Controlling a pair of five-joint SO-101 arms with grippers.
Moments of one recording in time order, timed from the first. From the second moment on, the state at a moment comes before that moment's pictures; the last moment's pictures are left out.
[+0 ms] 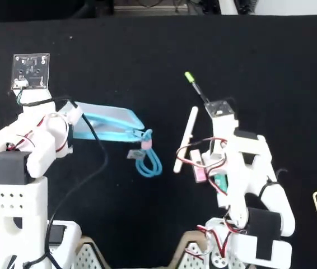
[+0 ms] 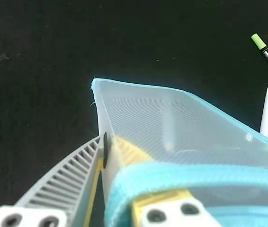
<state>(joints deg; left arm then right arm) -4.2 -51.4 25.5 76.8 0.4 10.4 -10.1 53.1 52.4 23.3</state>
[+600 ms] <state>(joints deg) -4.2 -51.4 25.5 76.8 0.4 3.1 -52.3 28.4 84.4 18.7</state>
